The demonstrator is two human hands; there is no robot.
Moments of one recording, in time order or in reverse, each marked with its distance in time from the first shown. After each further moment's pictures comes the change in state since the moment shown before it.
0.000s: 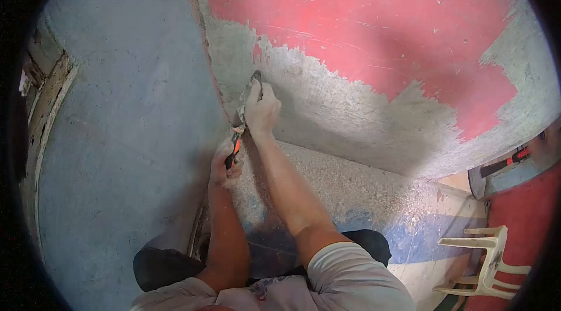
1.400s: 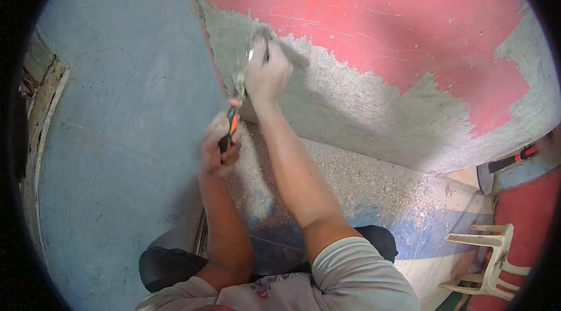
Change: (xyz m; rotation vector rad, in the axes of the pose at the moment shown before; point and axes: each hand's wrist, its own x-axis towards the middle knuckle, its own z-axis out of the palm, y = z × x) left_hand -0.007 0.058 0.050 0.124 -0.023 0.098; right_hand 0.053 -0.060 -0.004 0.114 0.061 -0.077
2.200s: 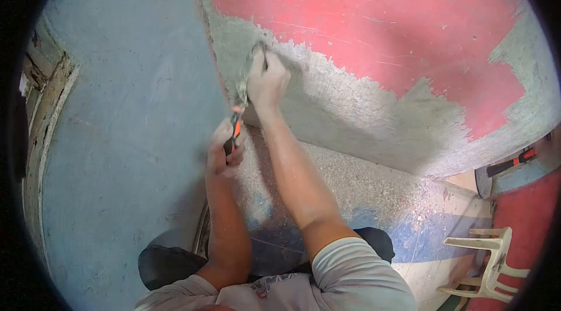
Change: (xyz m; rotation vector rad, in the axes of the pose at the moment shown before) left_hand 0.007 -0.016 -0.006 -0.070 -0.067 0.010; right_hand -0.008 0.012 -0.002 -0.040 -0.075 -0.011
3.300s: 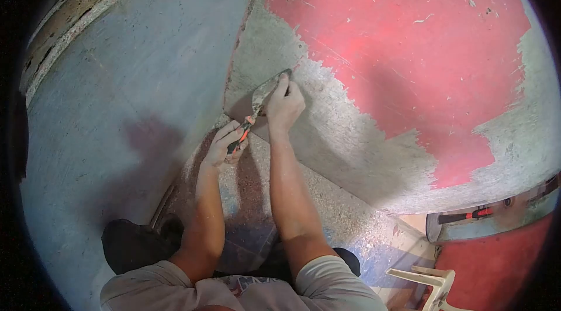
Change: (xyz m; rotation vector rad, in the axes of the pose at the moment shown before) left_hand 0.003 -0.039 -0.026 -0.017 0.067 -0.056; right_hand -0.017 0.028 -0.016 -0.252 -0.068 -0.039
